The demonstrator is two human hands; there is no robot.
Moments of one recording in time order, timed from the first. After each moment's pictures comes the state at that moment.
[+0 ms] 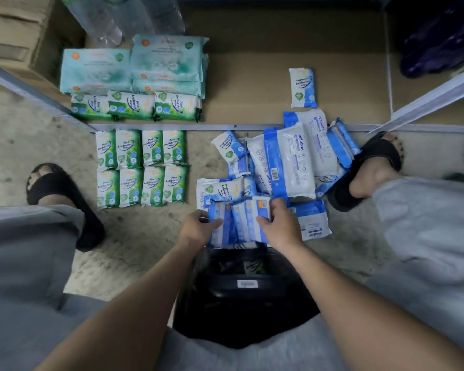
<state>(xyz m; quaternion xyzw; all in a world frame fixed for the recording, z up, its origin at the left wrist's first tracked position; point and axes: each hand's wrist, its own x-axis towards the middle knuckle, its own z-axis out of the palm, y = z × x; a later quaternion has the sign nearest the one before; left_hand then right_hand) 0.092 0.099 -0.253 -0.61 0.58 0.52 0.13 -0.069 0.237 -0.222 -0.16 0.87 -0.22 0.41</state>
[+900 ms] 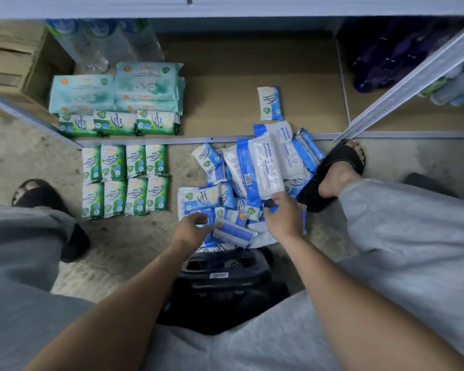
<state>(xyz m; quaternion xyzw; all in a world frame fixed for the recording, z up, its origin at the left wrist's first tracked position) 0.066 0.127 -0.227 -0.54 0.66 0.51 0.13 -0.115 0.273 -0.190 -0.14 0.92 -0.23 0.30</state>
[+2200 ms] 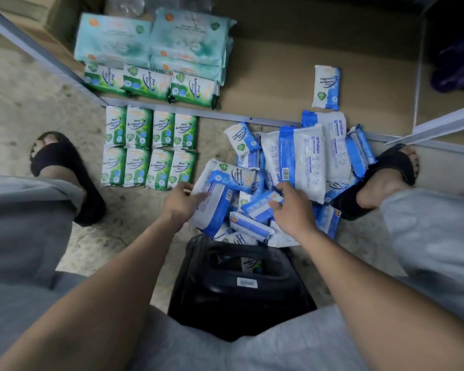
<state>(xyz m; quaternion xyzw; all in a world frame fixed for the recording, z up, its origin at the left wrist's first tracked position) 0.100 0.049 -0.256 -0.66 0.52 0.53 0.07 -0.106 0.214 -0.210 -0.31 0.87 -0.10 0.37</state>
